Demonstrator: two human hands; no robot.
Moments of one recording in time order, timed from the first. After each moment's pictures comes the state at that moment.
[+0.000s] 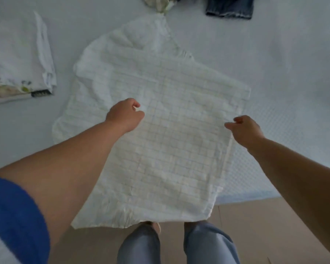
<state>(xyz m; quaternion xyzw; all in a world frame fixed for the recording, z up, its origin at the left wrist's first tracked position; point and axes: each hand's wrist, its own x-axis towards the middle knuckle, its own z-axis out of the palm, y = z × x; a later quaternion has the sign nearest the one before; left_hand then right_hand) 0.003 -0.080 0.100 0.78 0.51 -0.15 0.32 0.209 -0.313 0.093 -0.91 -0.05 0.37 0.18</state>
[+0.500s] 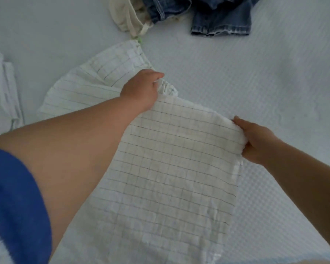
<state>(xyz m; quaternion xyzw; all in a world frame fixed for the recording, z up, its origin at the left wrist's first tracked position) 0.206 -0.009 0.053 0.90 0.36 -0.09 0.24 0.336 -0.265 0.030 -0.65 0.26 0.52 0.49</state>
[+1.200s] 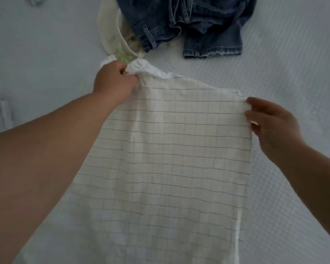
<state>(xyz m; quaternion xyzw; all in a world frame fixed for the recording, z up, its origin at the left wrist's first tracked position) 0.236 0.062 0.089 0.82 0.48 0.02 0.31 0.369 -0.234 0.062 -0.69 0.07 0.34 0.64</state>
